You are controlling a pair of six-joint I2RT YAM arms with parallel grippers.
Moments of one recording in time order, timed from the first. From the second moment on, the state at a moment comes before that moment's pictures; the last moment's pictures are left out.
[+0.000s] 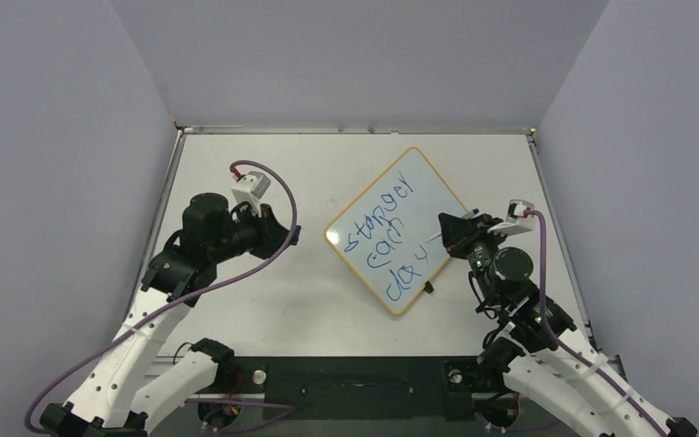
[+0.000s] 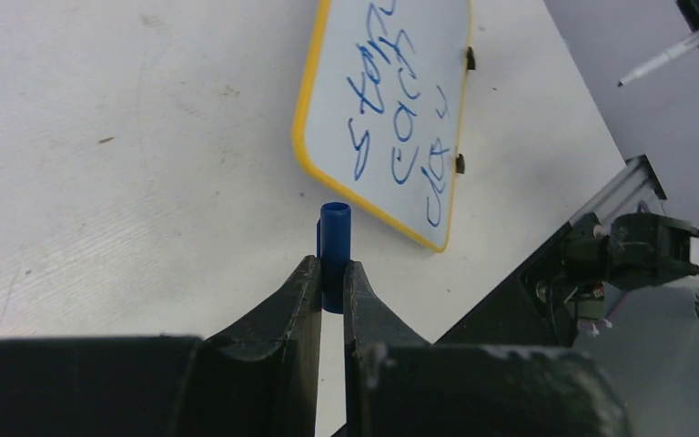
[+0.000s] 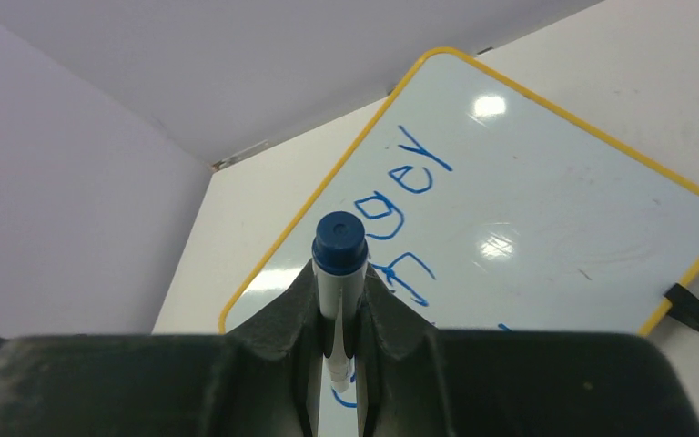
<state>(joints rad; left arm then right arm) -0.42 0.85 0.95 -0.57 0.31 -0.38 0.67 0.54 0.61 -0.14 0.47 0.66</state>
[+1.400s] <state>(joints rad) -0.60 1.06 1.04 -0.17 0.82 -0.24 0.85 0.91 0.88 0.20 0.11 0.77</state>
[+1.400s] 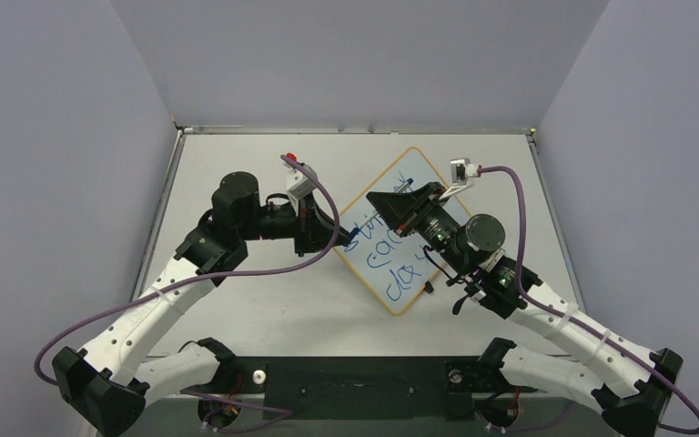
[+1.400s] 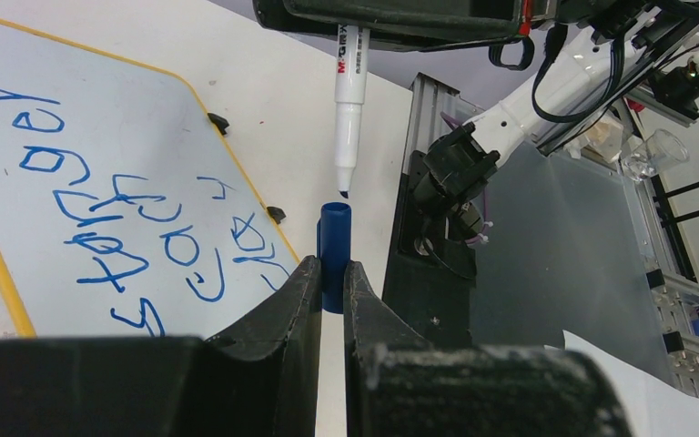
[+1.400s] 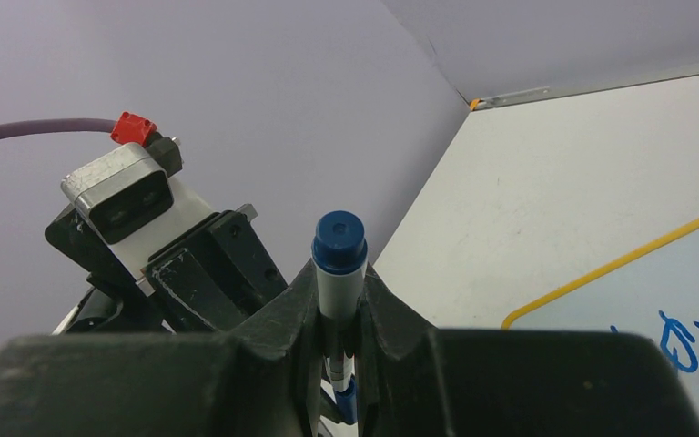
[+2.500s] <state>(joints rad) -0.60 1.06 1.04 -0.17 0.81 -0.23 0.89 0.91 0.89 0.17 0.16 0.76</state>
